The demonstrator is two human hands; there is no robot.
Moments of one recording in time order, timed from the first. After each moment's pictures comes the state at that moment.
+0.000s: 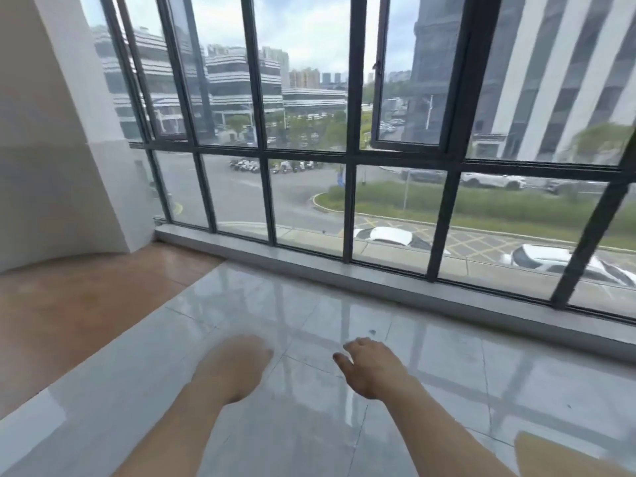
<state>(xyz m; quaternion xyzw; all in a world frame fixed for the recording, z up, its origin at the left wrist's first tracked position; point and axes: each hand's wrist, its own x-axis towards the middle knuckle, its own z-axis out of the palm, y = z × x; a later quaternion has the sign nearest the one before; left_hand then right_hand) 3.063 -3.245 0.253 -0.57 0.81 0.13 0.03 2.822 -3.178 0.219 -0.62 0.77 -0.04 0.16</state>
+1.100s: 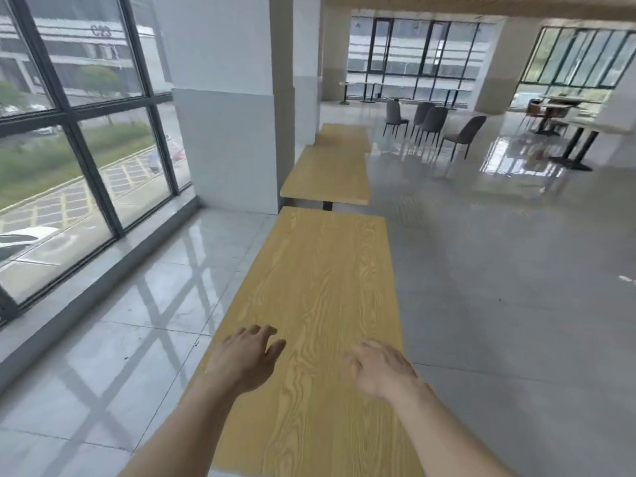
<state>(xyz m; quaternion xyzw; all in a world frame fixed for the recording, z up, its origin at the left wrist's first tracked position) 2.575 -3.007 0.205 0.36 0.92 0.09 0.12 2.731 -2.807 0.188 0.30 0.93 -0.16 0.13</state>
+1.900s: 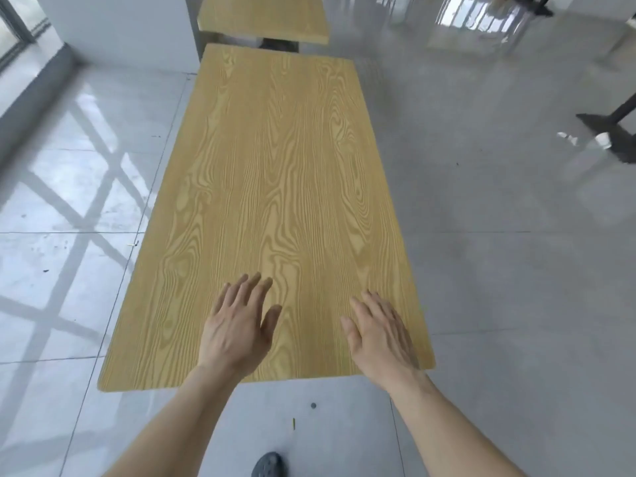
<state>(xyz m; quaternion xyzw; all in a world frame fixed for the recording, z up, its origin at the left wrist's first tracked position) 2.567 -3.011 -0.026 0.46 0.87 0.14 0.09 2.762 -2.858 -0.018 0.39 0.90 -0.16 0.08</state>
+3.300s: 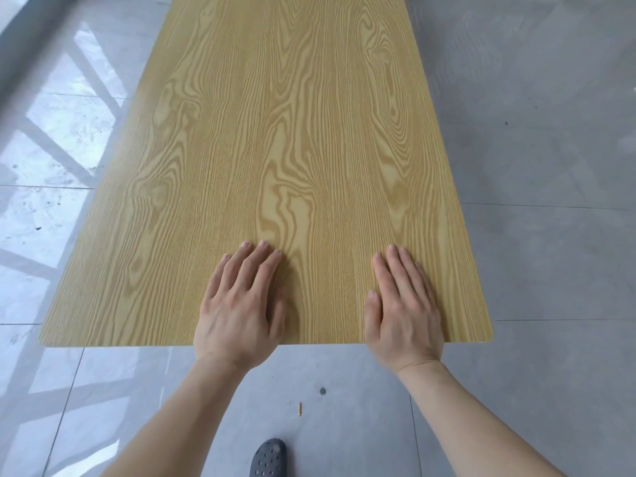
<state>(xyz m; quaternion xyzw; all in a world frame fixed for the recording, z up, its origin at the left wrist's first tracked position) 2.558 -2.980 -0.129 0.46 0.87 0.17 0.01 2.741 -2.809 -0.146 0.33 0.92 -0.06 -0.19</state>
